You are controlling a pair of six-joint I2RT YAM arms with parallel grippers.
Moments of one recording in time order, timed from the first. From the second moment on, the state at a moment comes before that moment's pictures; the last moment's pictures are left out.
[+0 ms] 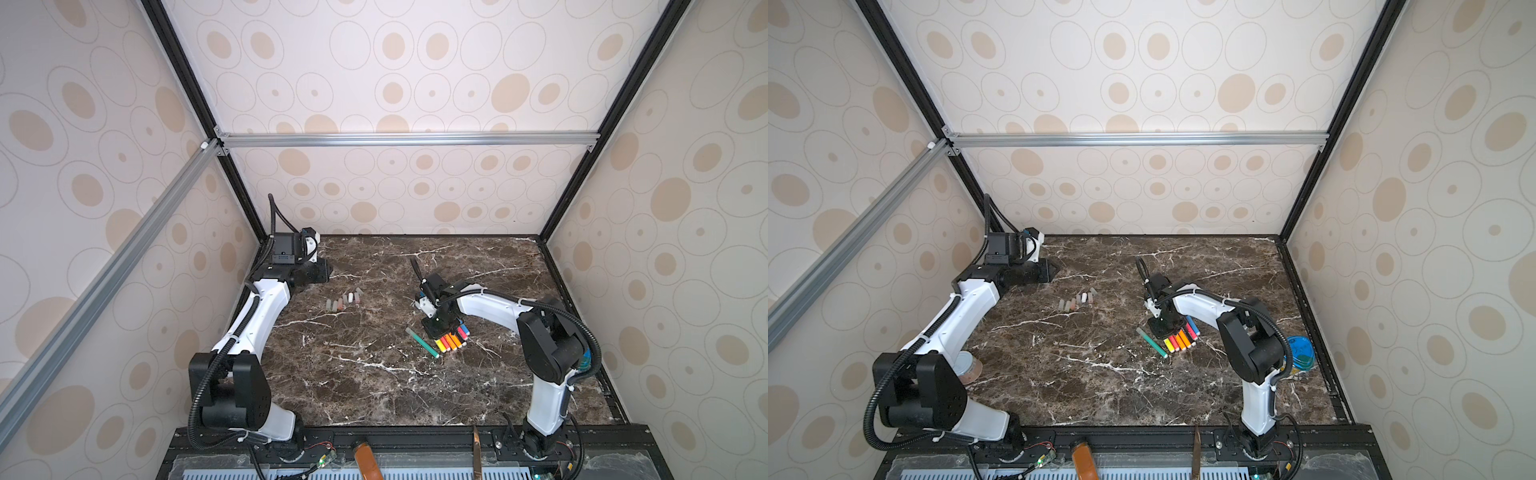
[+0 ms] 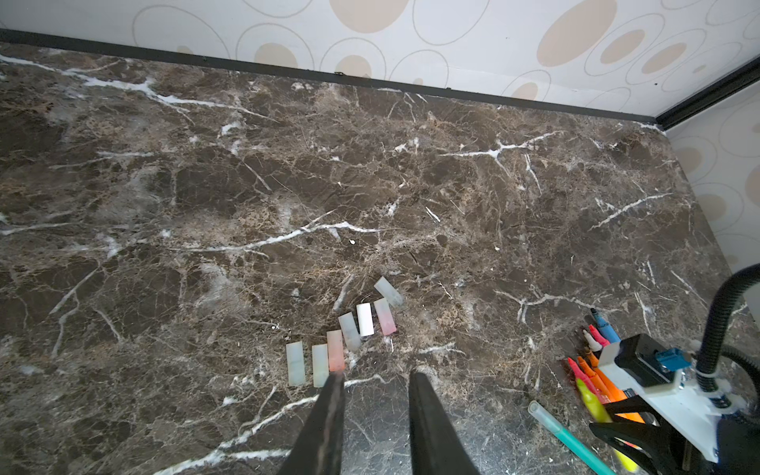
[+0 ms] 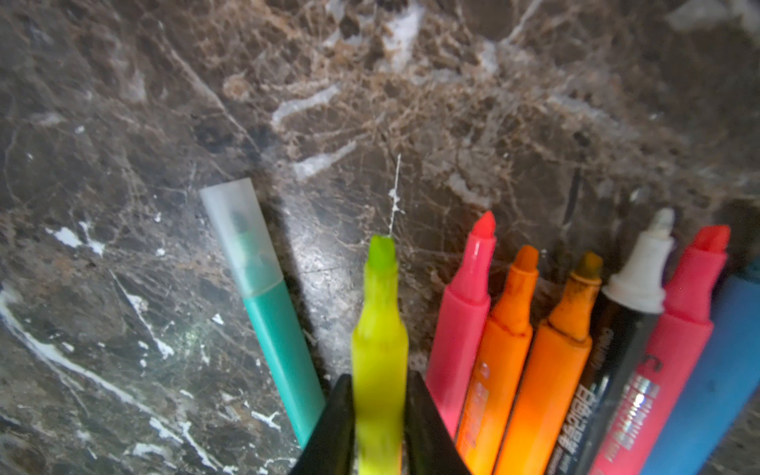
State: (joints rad) left arm -0.02 1.48 1.26 -0.54 0.29 -0.11; right arm 0.62 1.91 1.31 -0.81 -0.10 0.09
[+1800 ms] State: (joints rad) left arm -0.03 1.10 0.63 0.13 0.57 -0.51; right arm 0.77 1.93 1.29 -0.78 -0.07 0.07
